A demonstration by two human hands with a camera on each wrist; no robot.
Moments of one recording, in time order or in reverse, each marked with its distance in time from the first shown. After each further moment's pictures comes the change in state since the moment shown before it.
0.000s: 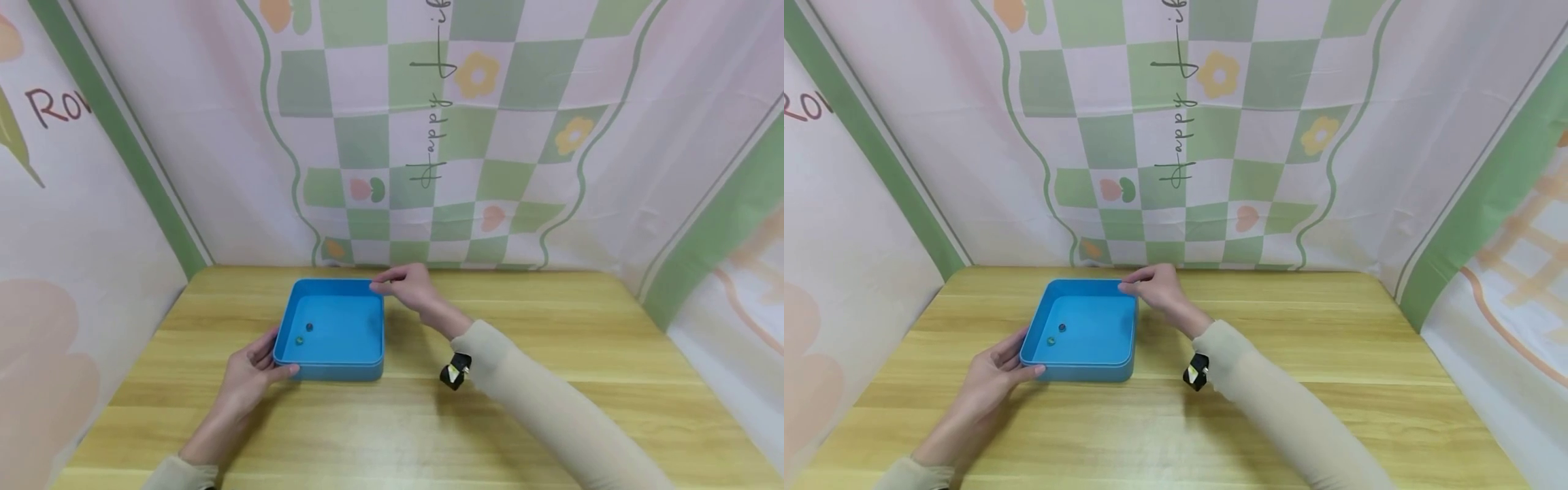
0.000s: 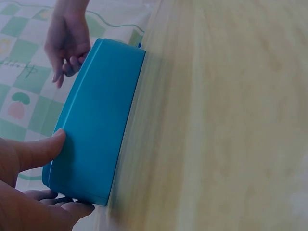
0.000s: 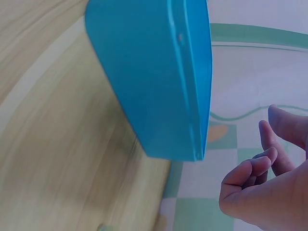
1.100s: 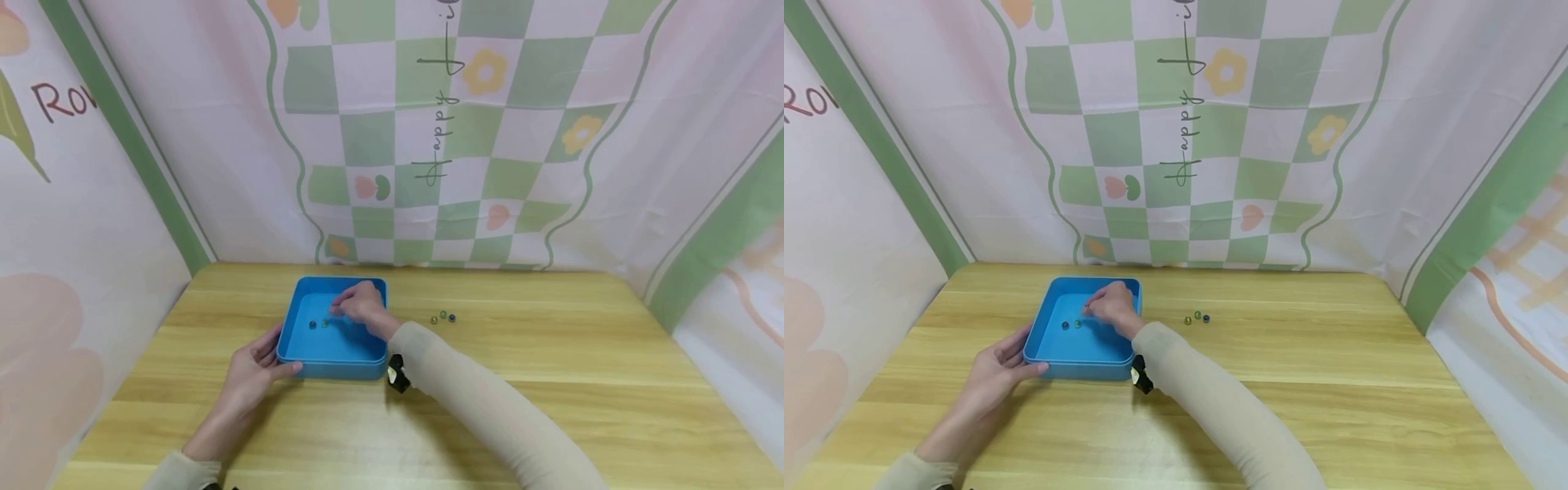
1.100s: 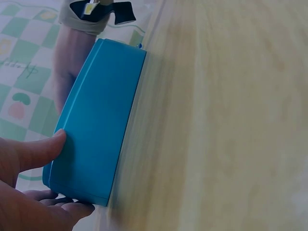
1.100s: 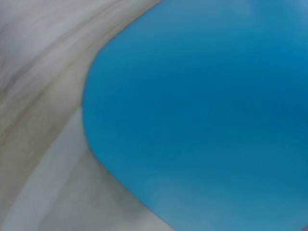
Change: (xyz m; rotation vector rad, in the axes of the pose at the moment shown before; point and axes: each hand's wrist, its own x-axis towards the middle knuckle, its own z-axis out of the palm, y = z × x) left_hand 0.001 -0.001 -0.001 -0.022 0.000 0.005; right_hand 0.034 0.011 0.103 -0.116 -0.003 0.119
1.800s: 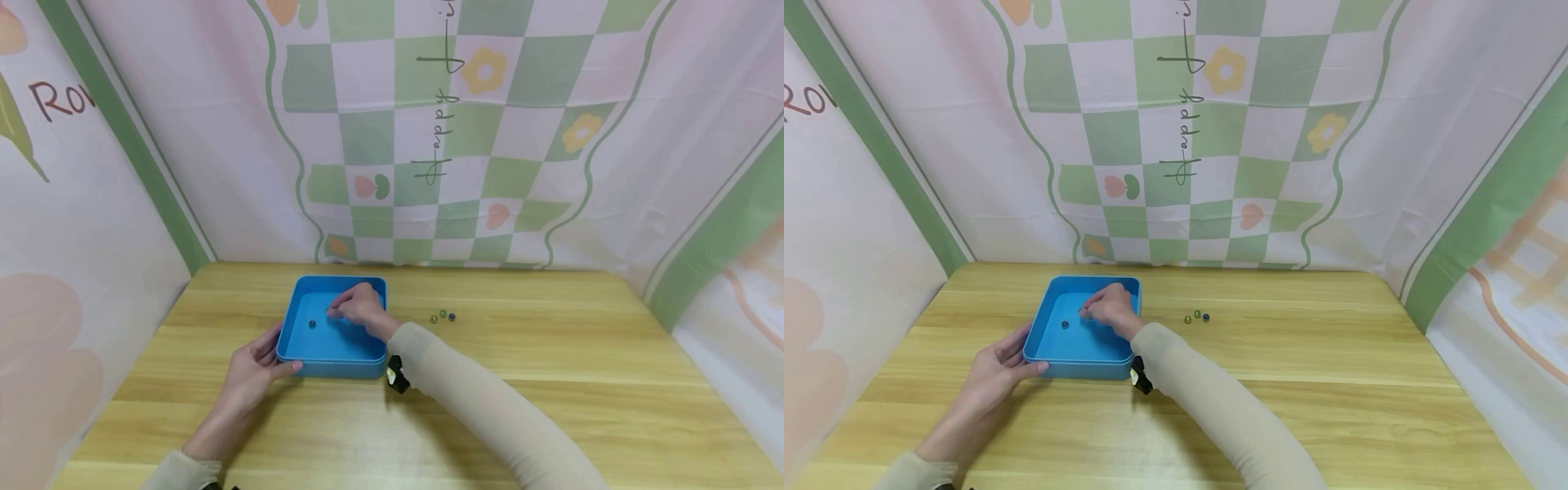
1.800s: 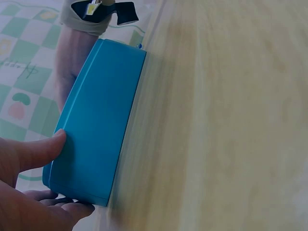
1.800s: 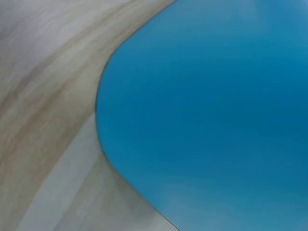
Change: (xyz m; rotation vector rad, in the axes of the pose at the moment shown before) left_hand 0.002 0.000 0.000 0.011 -0.003 -0.009; right_hand 0.000 0.003 0.004 -0.028 -0.011 0.002
